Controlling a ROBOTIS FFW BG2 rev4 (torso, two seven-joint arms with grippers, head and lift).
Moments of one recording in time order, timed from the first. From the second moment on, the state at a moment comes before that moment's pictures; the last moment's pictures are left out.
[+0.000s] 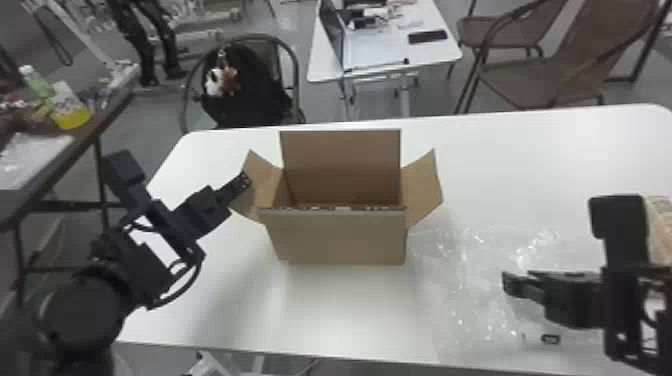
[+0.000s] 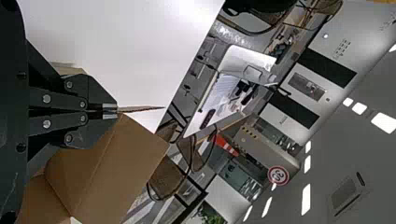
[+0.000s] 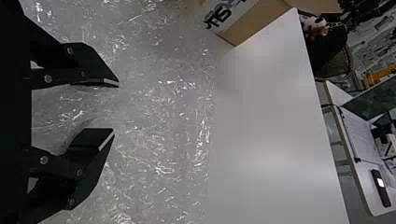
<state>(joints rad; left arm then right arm) 0.05 0.07 0.51 -2.09 0.71 0.98 -0.18 0.06 -0.24 0.09 -2.04 -0.55 1.14 0.08</state>
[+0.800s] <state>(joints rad) 0.06 0.05 0.50 -2.08 0.69 0.96 -0.17 -0.11 -0.26 -0.23 -2.27 -1.13 1.21 -0.13</state>
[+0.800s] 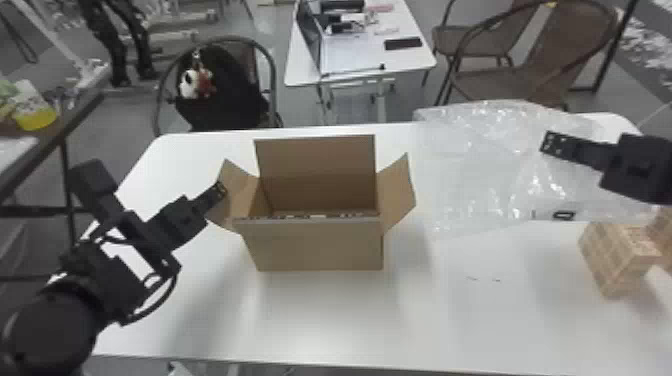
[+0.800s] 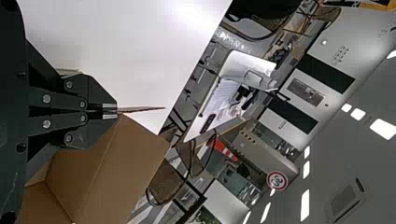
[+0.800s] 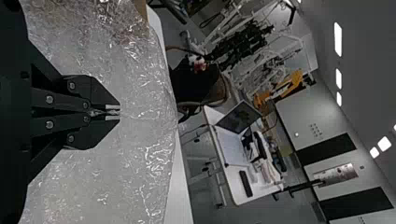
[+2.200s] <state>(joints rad) 0.04 0.07 0.40 -2.04 0.71 0.93 -0.12 -0.32 -0.09 0.28 -1.56 -1.25 0.78 -0.13</state>
